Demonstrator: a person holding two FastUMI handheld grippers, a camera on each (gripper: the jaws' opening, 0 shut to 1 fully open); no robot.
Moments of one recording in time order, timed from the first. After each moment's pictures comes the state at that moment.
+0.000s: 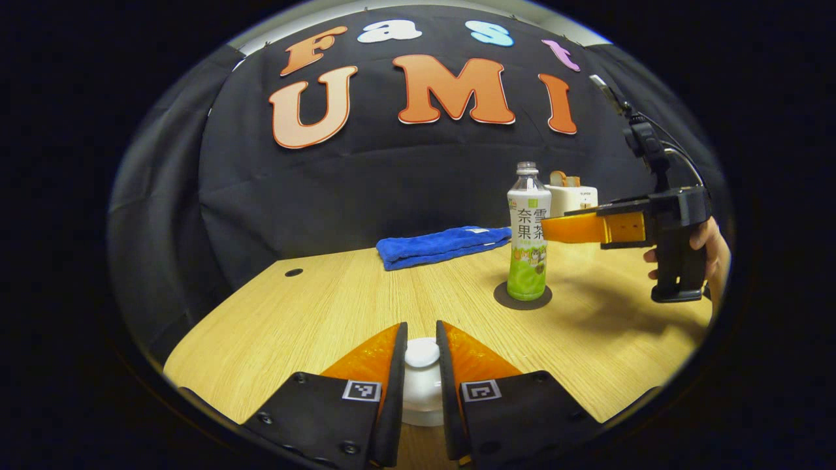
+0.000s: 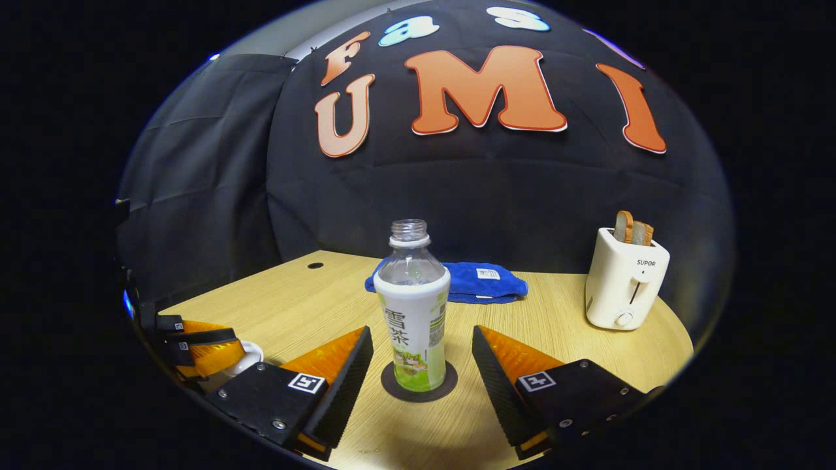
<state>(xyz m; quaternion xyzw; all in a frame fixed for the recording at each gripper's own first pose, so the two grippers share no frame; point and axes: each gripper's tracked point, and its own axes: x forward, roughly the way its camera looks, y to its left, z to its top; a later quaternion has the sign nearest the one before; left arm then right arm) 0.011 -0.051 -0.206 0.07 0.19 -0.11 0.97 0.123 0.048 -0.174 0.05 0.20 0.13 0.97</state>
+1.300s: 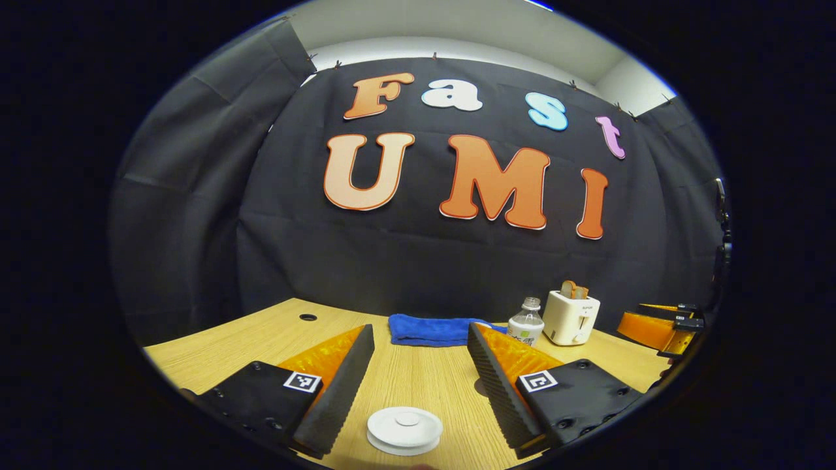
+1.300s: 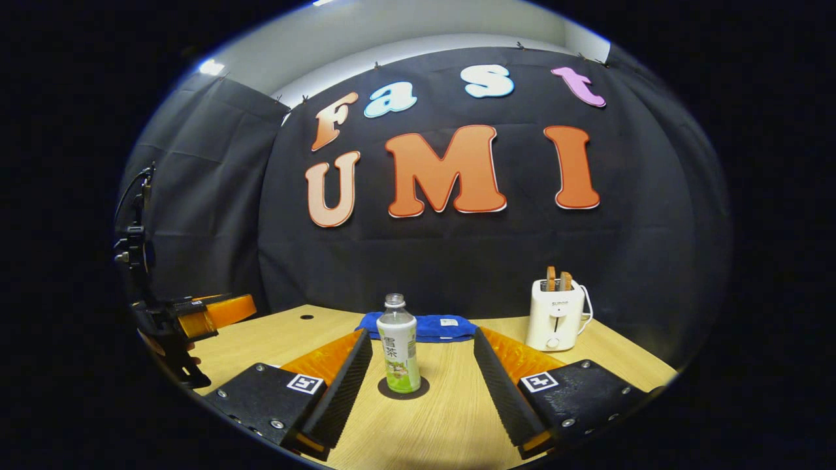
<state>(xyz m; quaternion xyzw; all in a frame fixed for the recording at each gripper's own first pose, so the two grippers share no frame) 0.009 -0.038 -0.063 -0.08 0.04 -0.05 0.99 0.023 -0.017 -0.081 0.07 0.06 0.03 0.99</state>
